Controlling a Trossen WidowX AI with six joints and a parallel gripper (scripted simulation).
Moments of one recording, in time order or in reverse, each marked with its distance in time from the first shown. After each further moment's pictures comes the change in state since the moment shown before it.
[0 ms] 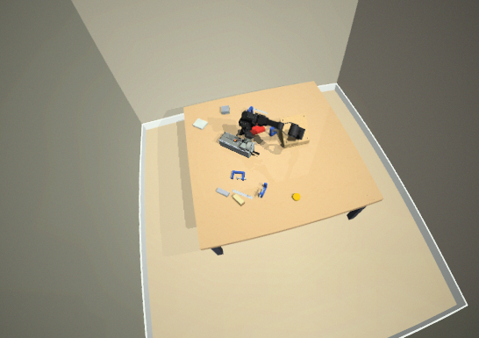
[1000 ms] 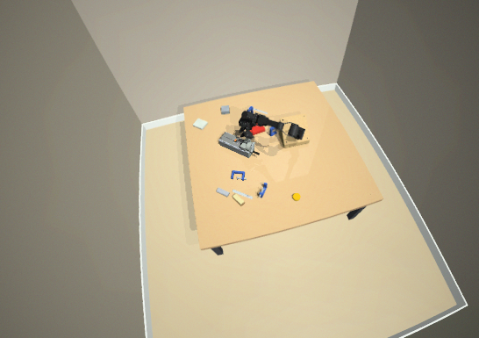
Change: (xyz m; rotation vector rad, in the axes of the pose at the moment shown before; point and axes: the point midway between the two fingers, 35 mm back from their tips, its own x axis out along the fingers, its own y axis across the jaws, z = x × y) arm 0.000 0.000 0.000 0.000 0.000 0.000
